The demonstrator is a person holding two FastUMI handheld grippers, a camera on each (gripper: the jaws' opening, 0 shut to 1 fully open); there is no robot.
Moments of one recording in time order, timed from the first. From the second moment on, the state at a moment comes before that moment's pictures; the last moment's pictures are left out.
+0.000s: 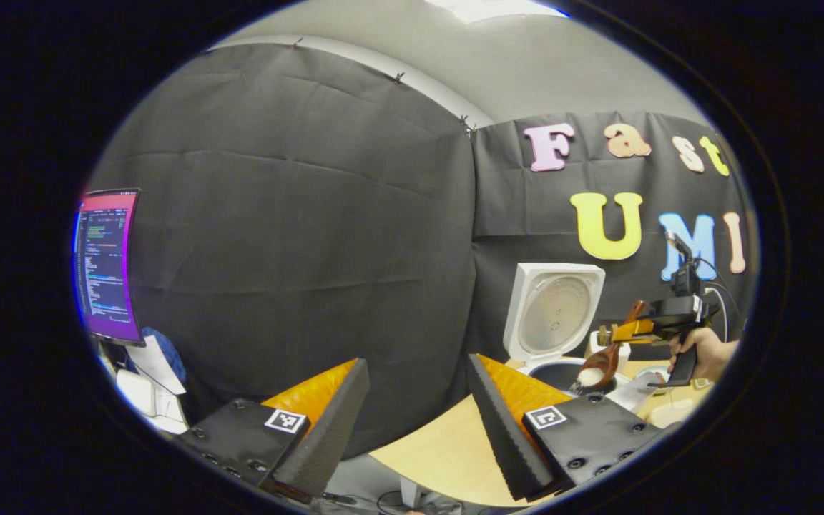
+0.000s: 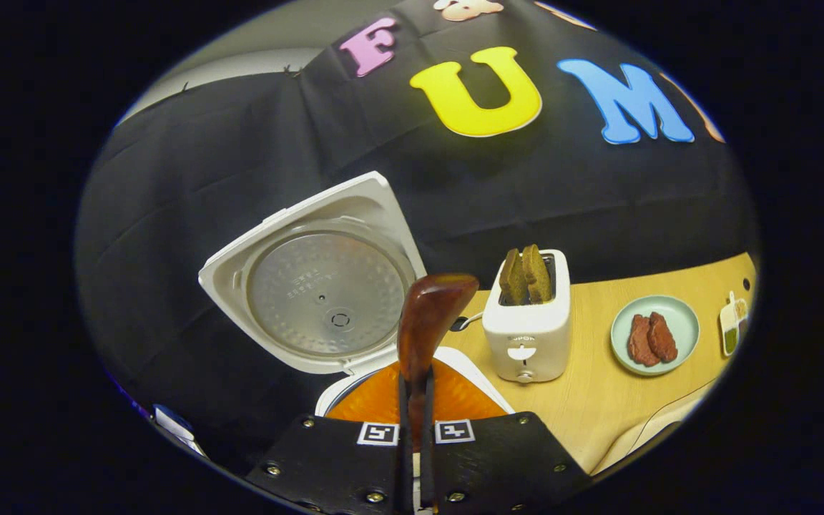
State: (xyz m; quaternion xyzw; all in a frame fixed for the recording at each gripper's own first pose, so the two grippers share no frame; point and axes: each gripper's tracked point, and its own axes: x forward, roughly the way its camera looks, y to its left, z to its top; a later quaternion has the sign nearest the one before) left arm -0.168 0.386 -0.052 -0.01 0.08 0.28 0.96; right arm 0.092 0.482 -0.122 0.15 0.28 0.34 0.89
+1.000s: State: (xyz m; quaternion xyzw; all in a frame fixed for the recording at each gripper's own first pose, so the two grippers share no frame) left arm -0.155 0.374 -0.047 -0.01 0.07 0.25 0.97; right arm 0.058 0.478 -0.046 -0.11 0.02 0.39 0.91
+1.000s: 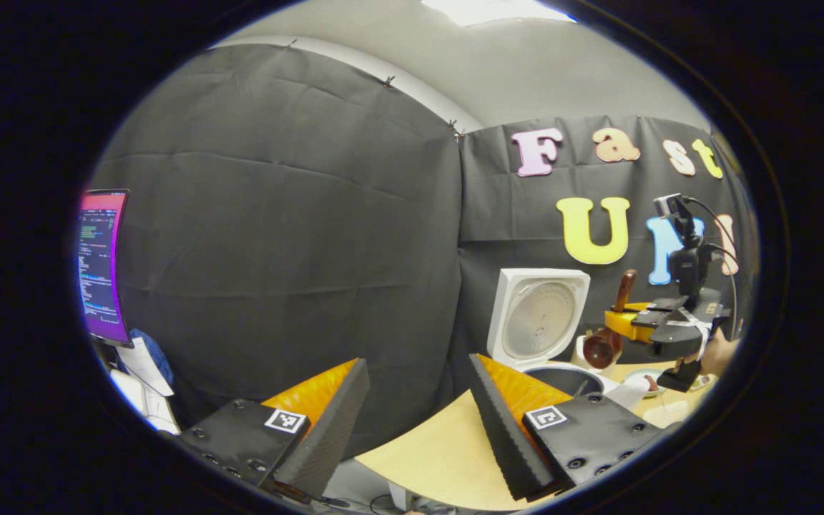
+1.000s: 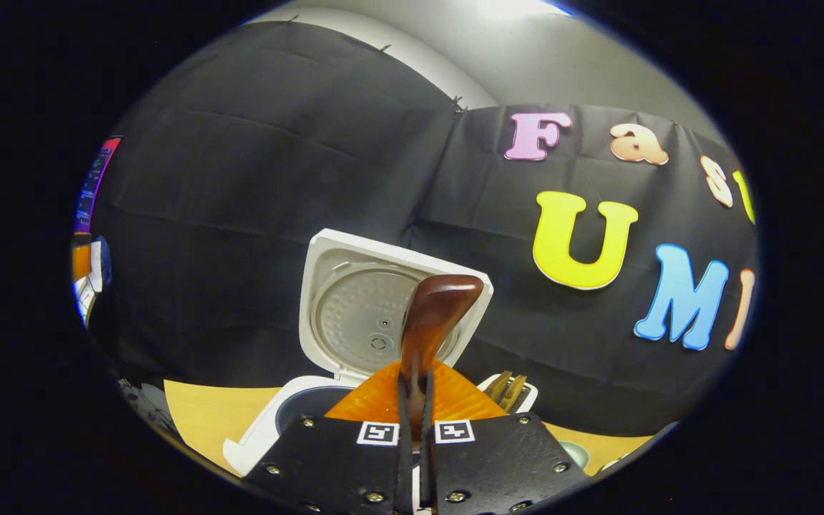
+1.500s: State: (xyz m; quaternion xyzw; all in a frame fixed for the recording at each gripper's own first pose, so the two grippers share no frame) left arm -0.113 0.338 -0.030 -0.01 0.05 0.20 0.98; right arm 0.052 0.424 -0.010 -0.03 0.04 0.37 0.93
